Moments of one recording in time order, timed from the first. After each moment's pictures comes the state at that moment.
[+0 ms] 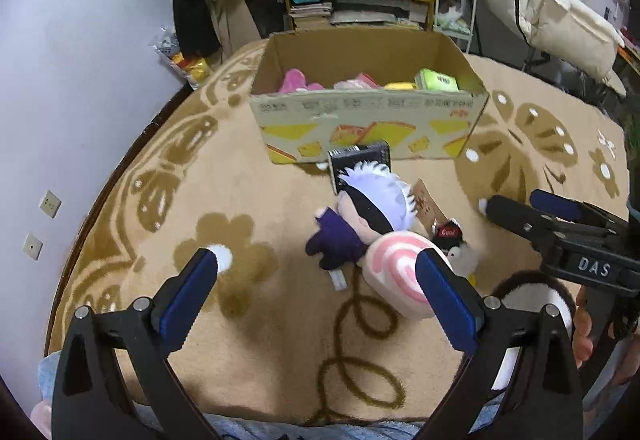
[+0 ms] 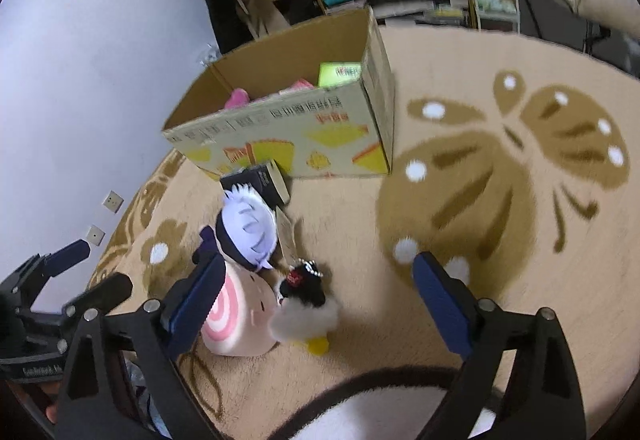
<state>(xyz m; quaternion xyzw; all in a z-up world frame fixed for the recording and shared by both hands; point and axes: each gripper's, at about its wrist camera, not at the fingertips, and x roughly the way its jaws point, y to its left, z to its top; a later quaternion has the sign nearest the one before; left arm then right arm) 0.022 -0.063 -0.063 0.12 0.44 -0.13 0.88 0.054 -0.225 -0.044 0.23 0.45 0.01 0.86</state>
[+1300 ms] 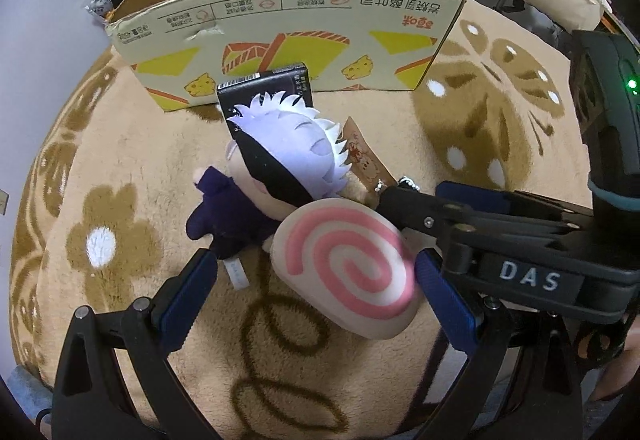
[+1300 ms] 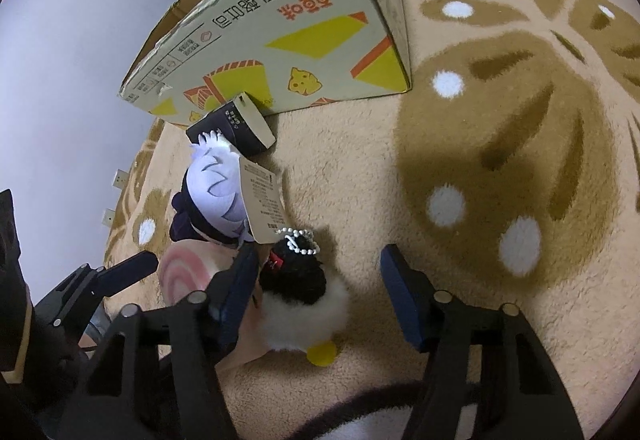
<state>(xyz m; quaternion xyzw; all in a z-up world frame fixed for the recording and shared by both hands) 0.050 -0.120 -0.136 0.12 0.54 -0.20 0.80 0.088 -0.222 -0.108 0.28 0.54 0.04 0.79</state>
